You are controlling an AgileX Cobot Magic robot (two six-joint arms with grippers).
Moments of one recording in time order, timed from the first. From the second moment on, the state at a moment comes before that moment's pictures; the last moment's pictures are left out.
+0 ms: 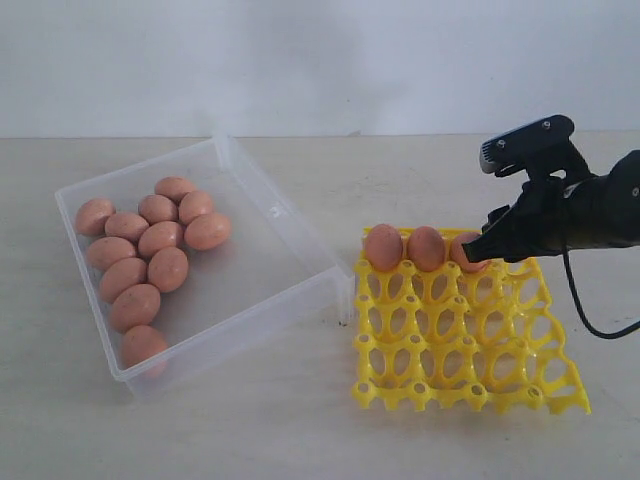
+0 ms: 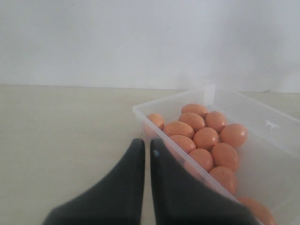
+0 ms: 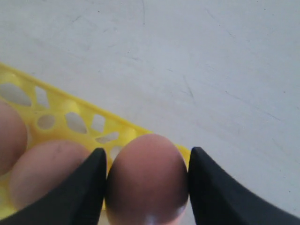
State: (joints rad) left arm -0.01 0.00 0.00 0.04 0.21 -0.08; right arm 0.08 1.77 -0.80 0.31 -0.12 -0.54
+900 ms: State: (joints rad) left arm -0.01 0.00 0.00 0.04 0.21 -0.08; right arm 0.08 1.76 -0.80 0.31 -0.10 -0.49
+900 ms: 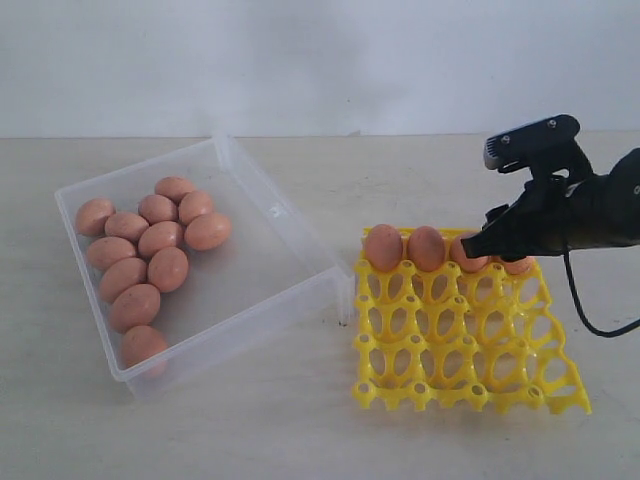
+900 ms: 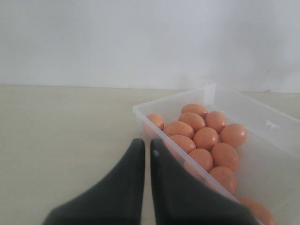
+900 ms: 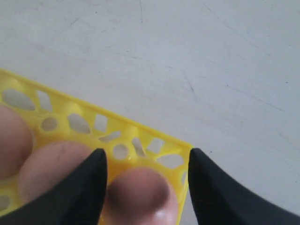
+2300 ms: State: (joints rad) left arm -0.01 0.00 0.00 0.04 0.21 -0.08; right arm 0.77 2.13 -1.86 0.37 0.90 -0.22
